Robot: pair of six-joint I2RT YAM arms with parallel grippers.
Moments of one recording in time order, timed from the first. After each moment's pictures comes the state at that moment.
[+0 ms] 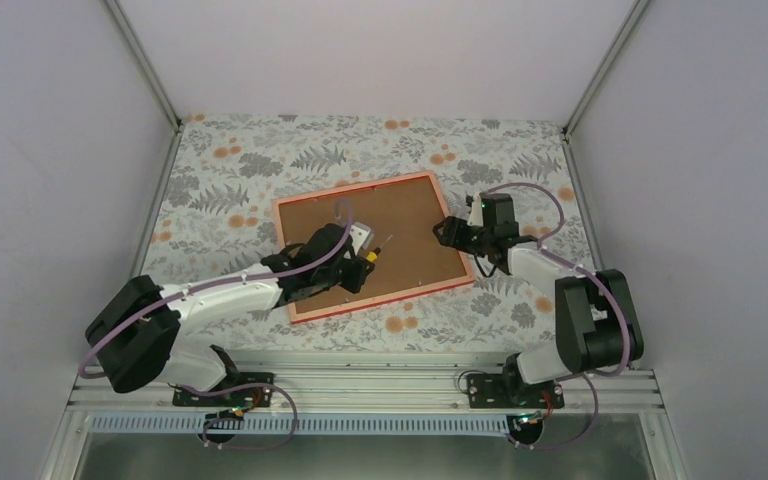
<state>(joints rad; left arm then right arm) -0.86 1.37 0.73 -0.09 0.04 -0.39 0.21 1.45 0.68 -0.02 -0.37 0.48</state>
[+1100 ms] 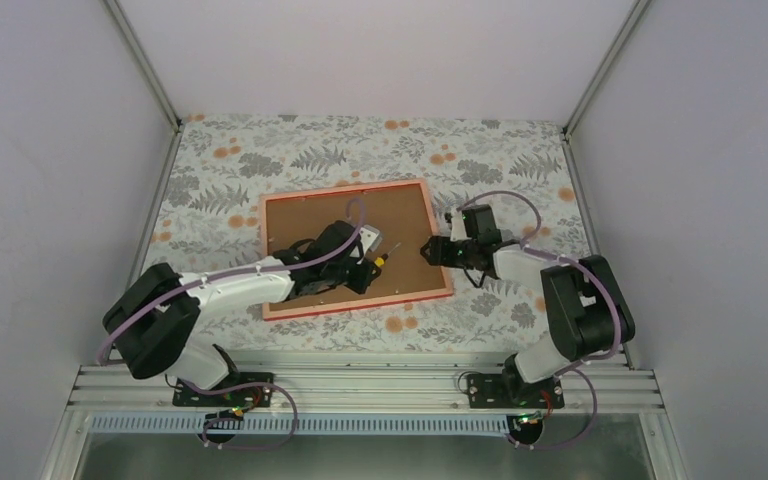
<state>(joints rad) -0.85 1.47 0.79 -0.11 0.13 -0.37 0.30 1.56 0.67 -0.04 -0.35 0.36</state>
